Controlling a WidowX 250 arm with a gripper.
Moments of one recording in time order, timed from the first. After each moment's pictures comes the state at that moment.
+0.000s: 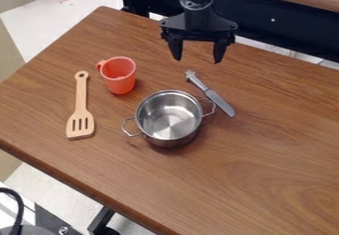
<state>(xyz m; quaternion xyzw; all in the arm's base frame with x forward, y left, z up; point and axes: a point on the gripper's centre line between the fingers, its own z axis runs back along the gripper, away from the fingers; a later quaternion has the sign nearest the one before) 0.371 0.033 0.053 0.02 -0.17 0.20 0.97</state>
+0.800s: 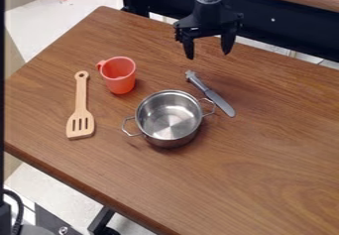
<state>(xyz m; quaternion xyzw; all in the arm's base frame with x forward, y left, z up) 0.417 0.045 0.030 0.00 -0.12 0.35 0.93</state>
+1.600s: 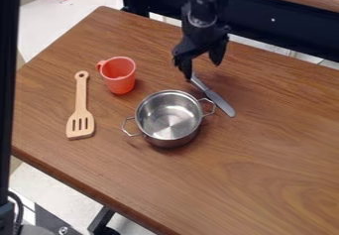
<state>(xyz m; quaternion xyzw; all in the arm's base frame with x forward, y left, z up) 0.411 0.048 -0.007 0.00 -0.13 0.51 0.85</state>
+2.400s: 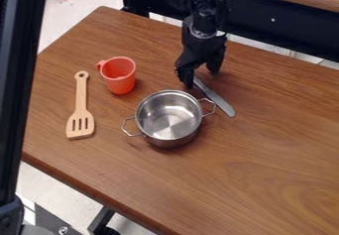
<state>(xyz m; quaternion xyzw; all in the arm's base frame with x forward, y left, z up) 0.416 0.055 -0.029 0.01 -0.12 0.56 0.82</state>
